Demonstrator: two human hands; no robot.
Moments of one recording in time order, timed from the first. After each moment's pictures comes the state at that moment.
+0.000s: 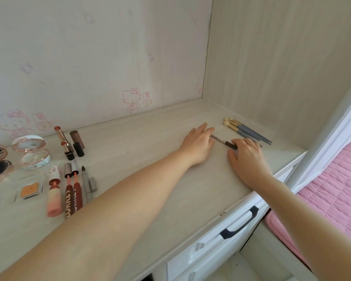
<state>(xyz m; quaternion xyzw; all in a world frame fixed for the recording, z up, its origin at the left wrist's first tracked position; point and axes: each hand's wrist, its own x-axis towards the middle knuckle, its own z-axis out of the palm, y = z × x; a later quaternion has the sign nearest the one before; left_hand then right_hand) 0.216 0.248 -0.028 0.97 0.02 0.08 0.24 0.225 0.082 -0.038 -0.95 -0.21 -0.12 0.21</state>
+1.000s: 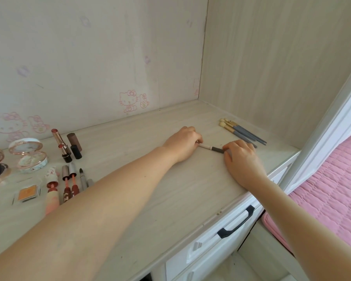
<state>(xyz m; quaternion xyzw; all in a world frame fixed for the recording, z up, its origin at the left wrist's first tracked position) 0.208 0.281 -0.020 0.98 -0.07 0.11 0.14 0.220 0.081 -0.037 -0.94 -0.25 -0.13 0.19</state>
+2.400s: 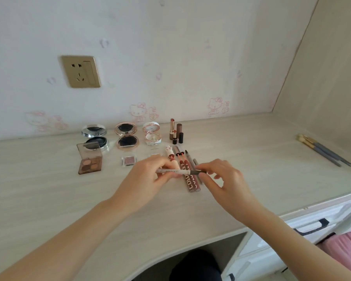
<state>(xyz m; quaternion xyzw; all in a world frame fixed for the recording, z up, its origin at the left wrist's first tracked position) -0.157 0.397 0.014 0.91 0.10 0.29 0.28 -0.012 0.227 -0.001 -0.75 -0.53 -0.05 0.40</state>
